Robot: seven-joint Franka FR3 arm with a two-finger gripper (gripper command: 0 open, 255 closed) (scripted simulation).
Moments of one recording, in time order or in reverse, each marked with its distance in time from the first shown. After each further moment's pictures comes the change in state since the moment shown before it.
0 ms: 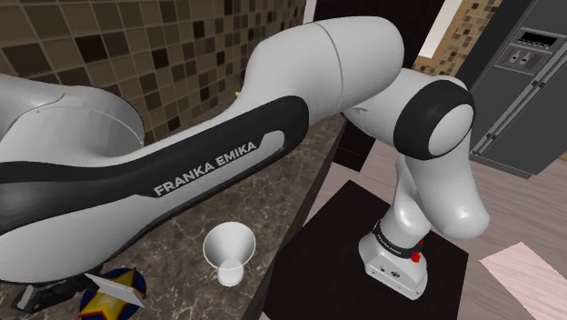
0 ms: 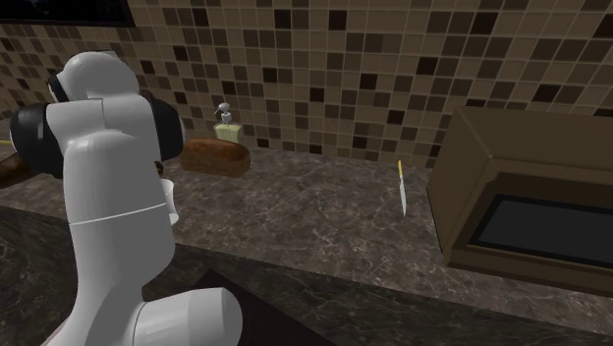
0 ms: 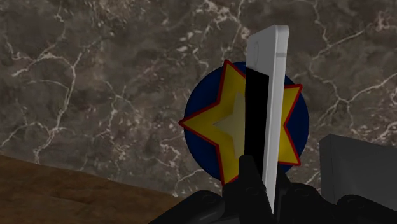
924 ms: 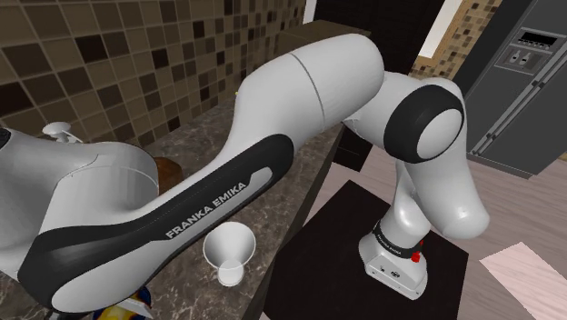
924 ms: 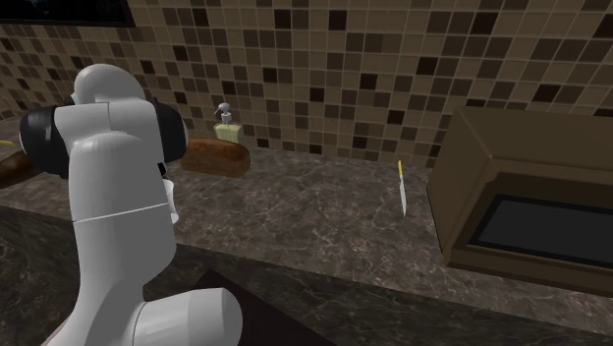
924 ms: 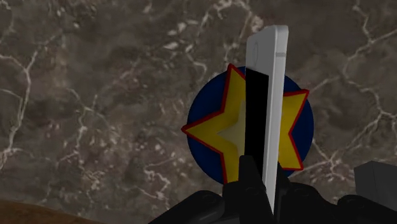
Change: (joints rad) arm -0.007 0.033 -0.009 -0.125 -0.015 0.162 0.013
